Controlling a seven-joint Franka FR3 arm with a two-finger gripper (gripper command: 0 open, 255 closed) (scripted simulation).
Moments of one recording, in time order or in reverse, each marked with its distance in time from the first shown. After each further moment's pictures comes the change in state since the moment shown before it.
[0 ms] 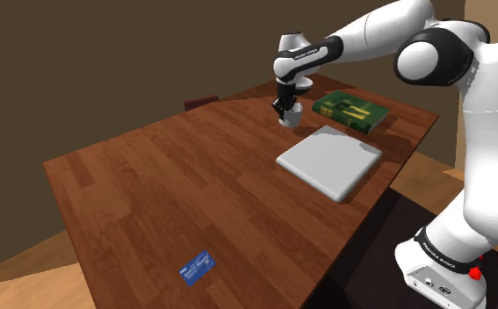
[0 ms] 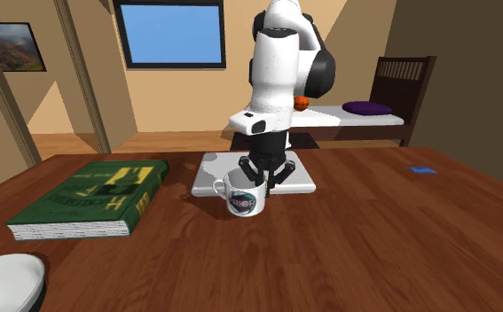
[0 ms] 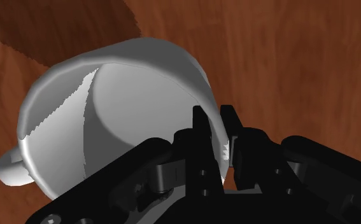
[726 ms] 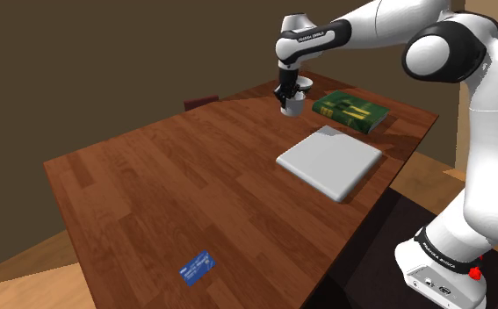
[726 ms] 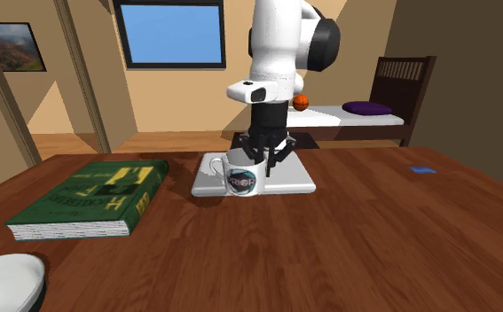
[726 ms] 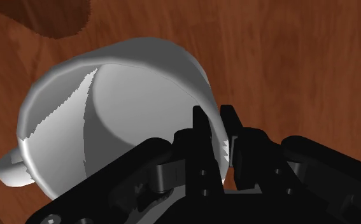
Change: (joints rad) arm -0.001 -0.050 -0.003 0.070 -0.003 -0.120 -0.004
